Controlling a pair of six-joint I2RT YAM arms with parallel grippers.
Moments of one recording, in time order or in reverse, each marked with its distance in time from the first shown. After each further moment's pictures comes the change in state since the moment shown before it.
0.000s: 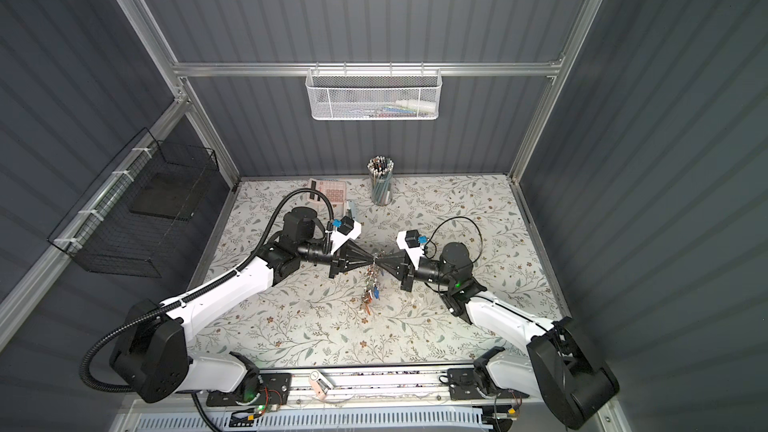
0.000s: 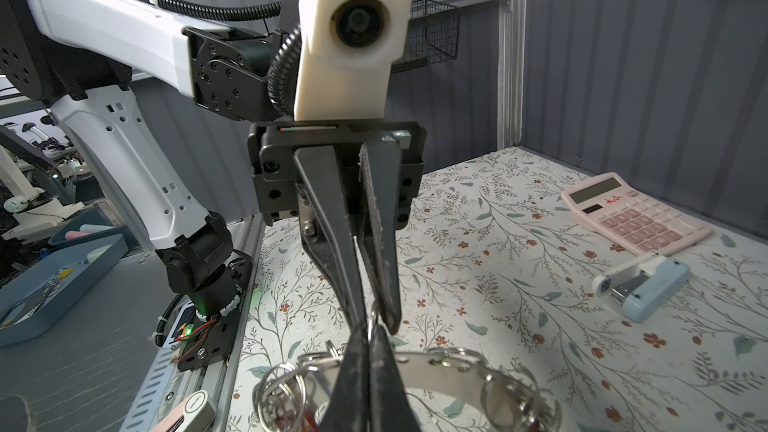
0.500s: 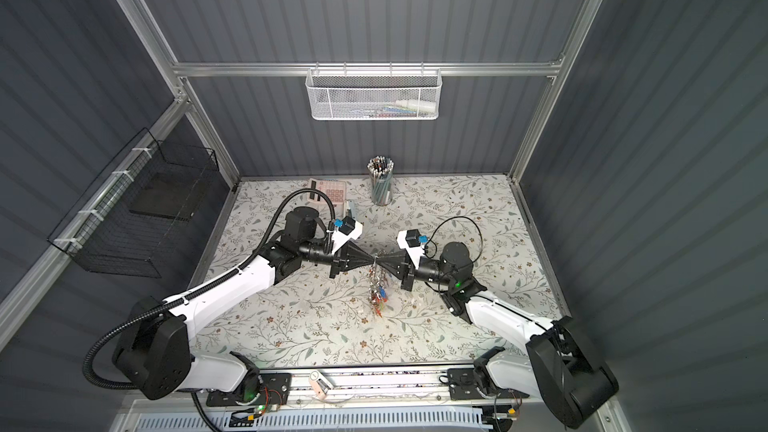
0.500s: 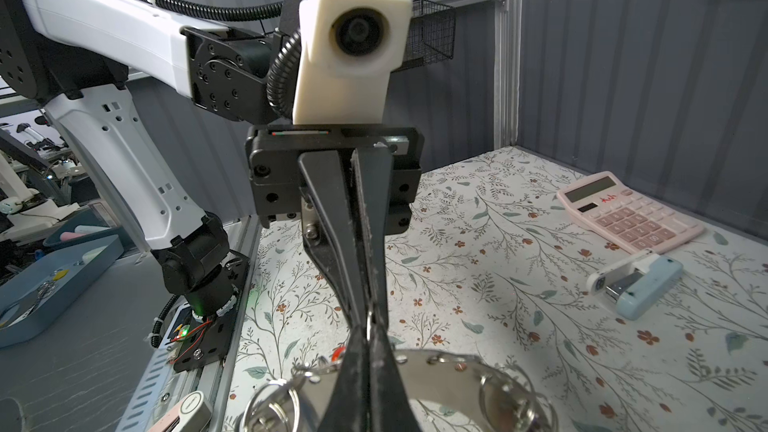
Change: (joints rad) left arm 0.000 0.009 0.005 -0.006 0.011 0.003; right arm -0.006 0.008 0.000 0.007 0.000 0.000
